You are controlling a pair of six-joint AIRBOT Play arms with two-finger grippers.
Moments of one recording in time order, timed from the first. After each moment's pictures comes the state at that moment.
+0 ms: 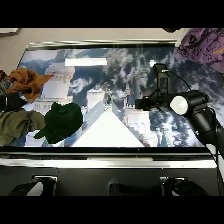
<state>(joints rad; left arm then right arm) 0.20 -0.92 1.28 1.24 -1.39 -1.50 0.36 -1.08 1.14 -1.44 0.99 1.73</state>
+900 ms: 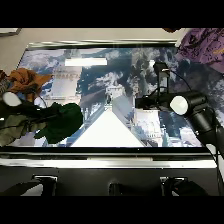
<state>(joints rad) 0.01 -1.24 1.04 1.32 -1.19 -1.64 0.36 -1.08 1.14 -1.44 0.97 1.73</state>
